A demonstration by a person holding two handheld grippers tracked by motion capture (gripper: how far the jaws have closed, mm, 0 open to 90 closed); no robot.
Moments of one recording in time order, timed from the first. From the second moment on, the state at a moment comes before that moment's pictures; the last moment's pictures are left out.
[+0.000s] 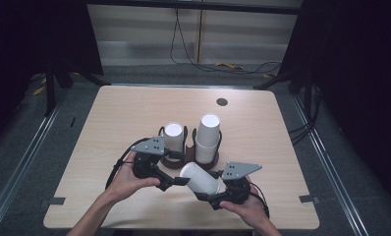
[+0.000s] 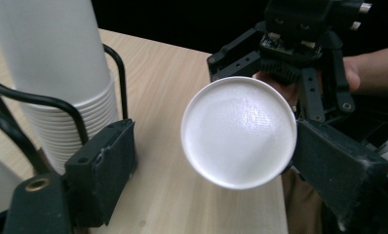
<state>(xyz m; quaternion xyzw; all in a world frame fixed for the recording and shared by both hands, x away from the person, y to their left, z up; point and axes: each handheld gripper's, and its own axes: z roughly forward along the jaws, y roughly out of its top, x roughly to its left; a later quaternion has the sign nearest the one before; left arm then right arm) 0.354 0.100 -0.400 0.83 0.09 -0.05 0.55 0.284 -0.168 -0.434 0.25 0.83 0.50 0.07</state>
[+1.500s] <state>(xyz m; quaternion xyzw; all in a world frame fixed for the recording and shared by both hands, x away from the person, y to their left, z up) 0.355 0.116 -0.405 0.88 0.06 0.00 0.47 0.307 -0.150 -0.428 0.21 0.91 0.36 0.08</state>
